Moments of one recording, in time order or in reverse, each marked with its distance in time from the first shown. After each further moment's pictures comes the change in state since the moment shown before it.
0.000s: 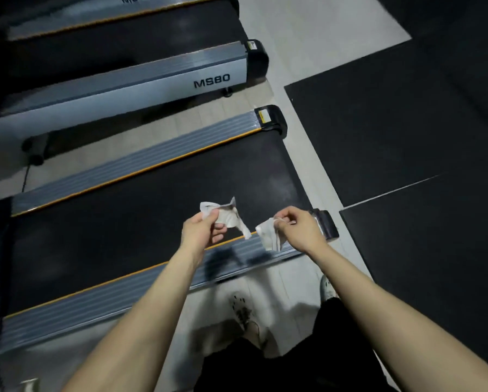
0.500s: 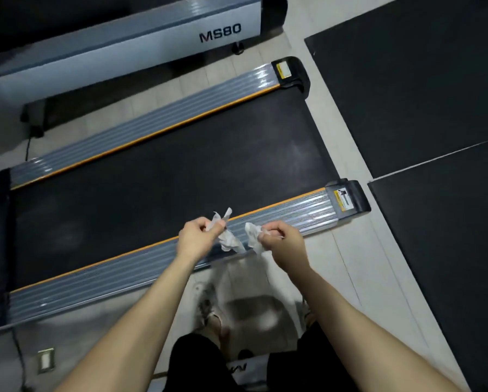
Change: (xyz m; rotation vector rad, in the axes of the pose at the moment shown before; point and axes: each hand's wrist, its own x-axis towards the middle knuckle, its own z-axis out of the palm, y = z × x) left_hand 0.048 -0.103 -0.079 0.721 0.096 0.113; right_hand -0.025 0.083 0.166 0.373 0.002 0.184
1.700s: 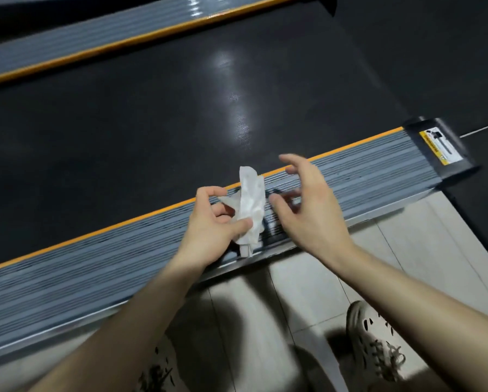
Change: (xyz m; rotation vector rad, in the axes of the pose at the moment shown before) left_hand 0.224 -0.230 0.190 -0.524 -0.264 0.284; right_hand 0.193 0.224 0.117 -0.579 0.197 -0.623
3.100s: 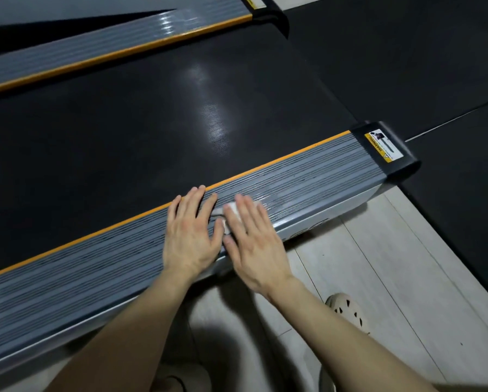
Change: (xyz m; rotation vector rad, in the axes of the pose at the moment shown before) left_hand 0.044 -0.058 0.033 1.183 0.302 0.755; right_hand -0.041 0.079 0.070 -0.596 -0.018 -0.292
